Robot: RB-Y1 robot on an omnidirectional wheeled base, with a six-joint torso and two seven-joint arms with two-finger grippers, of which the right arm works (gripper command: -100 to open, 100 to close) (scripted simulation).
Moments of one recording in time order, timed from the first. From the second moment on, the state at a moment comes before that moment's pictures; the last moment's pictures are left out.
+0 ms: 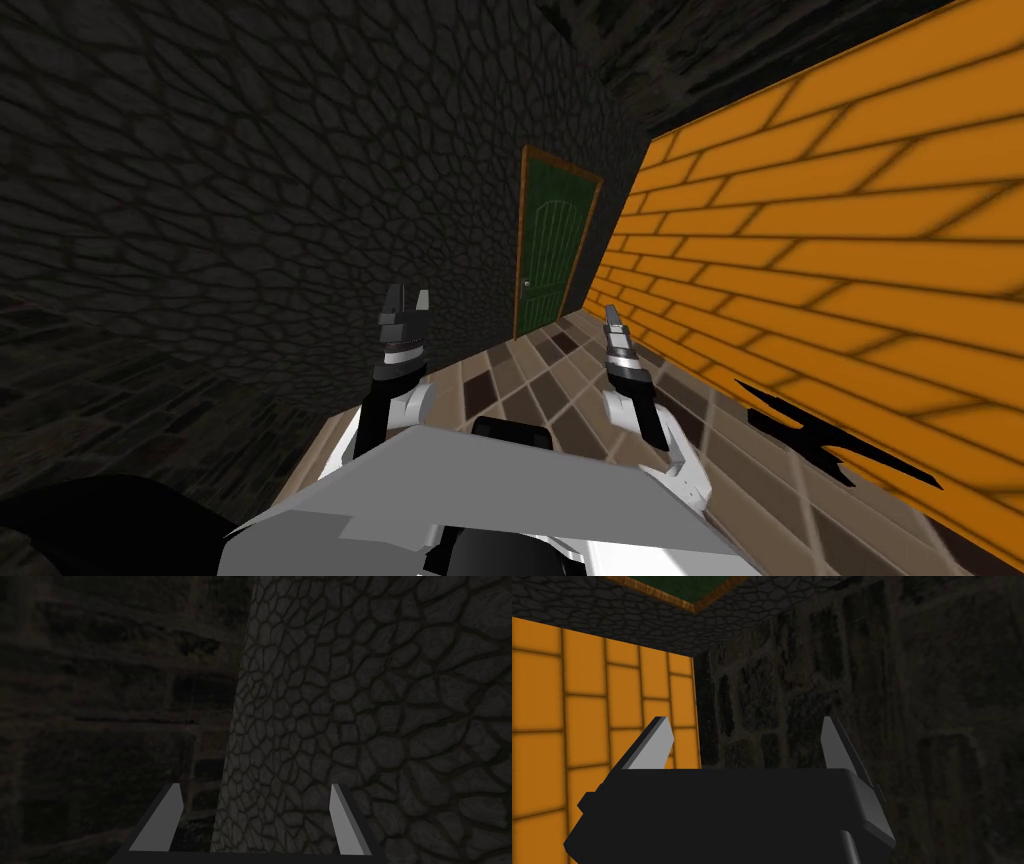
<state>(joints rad) 0.25 -0.09 -0.17 -1.95 0.19 -0.53 0.21</state>
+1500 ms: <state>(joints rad) 0.03 -0.10 -0.27 -1.56 0.40 -0.53 0.44</state>
